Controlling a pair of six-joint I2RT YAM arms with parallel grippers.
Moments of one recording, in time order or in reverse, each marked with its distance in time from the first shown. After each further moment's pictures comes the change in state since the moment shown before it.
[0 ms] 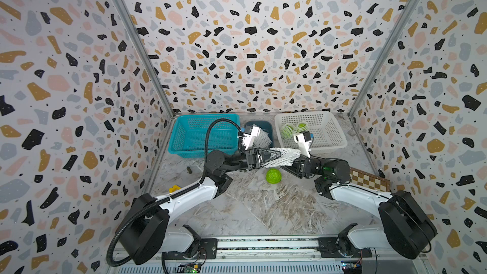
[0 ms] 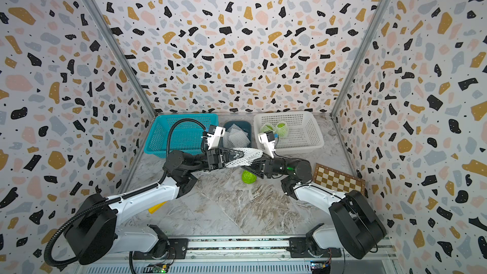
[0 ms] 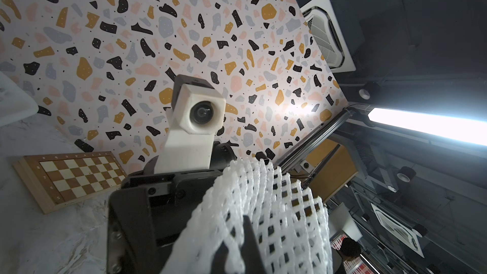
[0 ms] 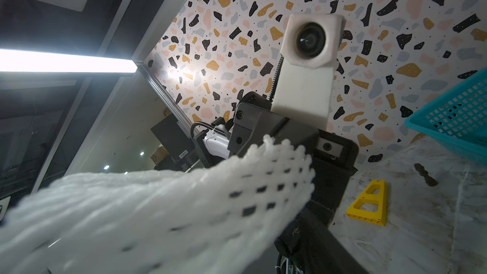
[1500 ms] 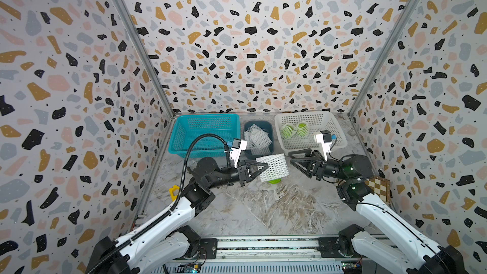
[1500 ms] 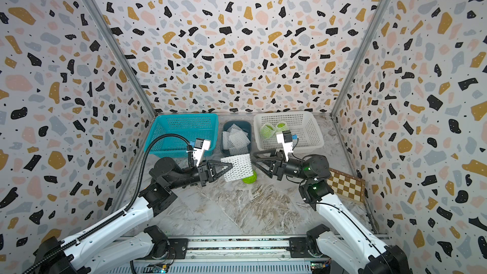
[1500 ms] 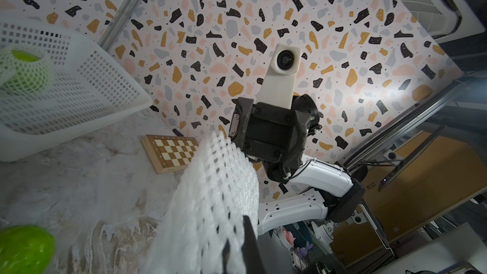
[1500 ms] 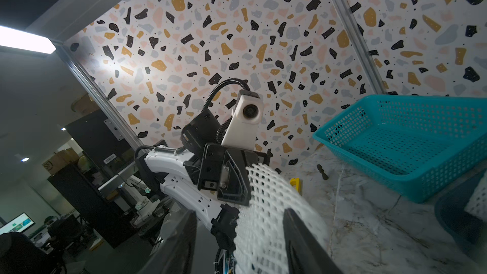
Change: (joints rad) left arm 0.019 -0.388 -0.119 -0.710 -0.154 0.482; right arm -0.143 -0.452 0.039 -0.896 0.043 -0.571
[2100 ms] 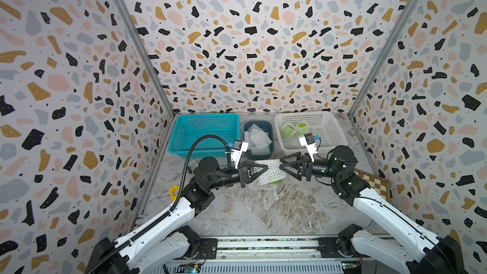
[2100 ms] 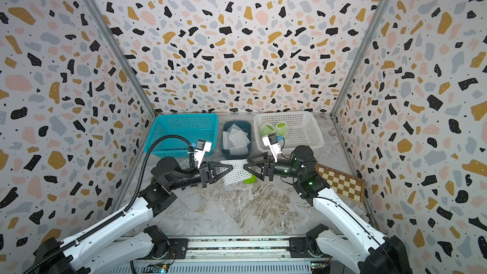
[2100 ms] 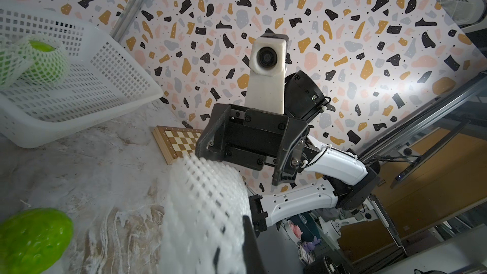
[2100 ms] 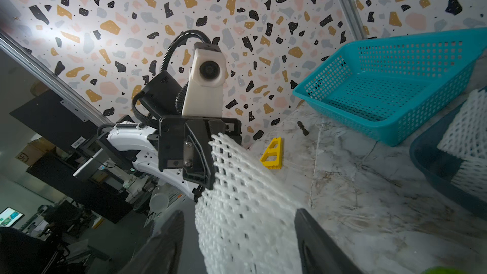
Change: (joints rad) left arm 0.000 -0.008 0.000 -0.041 0.003 0.032; right arm 0.071 0.064 0.058 -0.330 0.034 -0.195
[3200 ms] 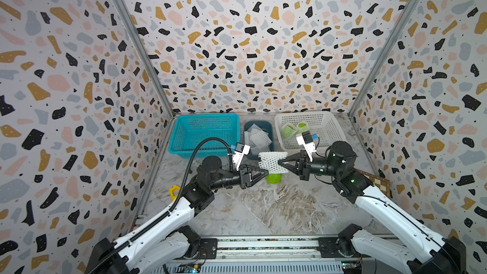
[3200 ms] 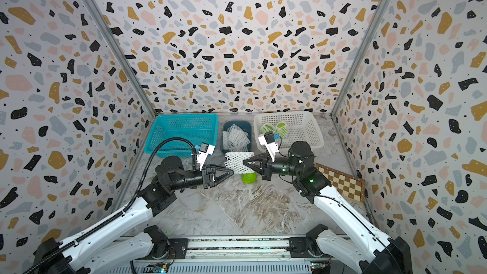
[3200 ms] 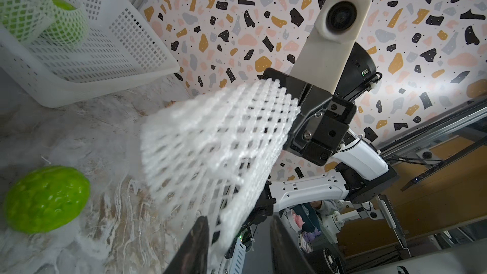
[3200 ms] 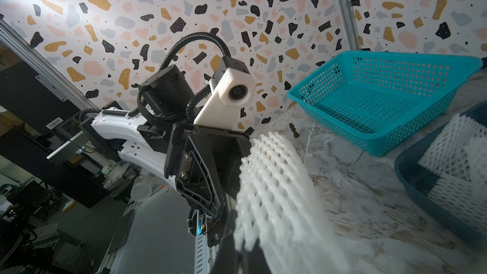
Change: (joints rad) left arm 0.000 0.000 0.011 -0.159 0.001 0.022; right arm 0.055 0.008 0.108 -0.184 0.048 -0.187
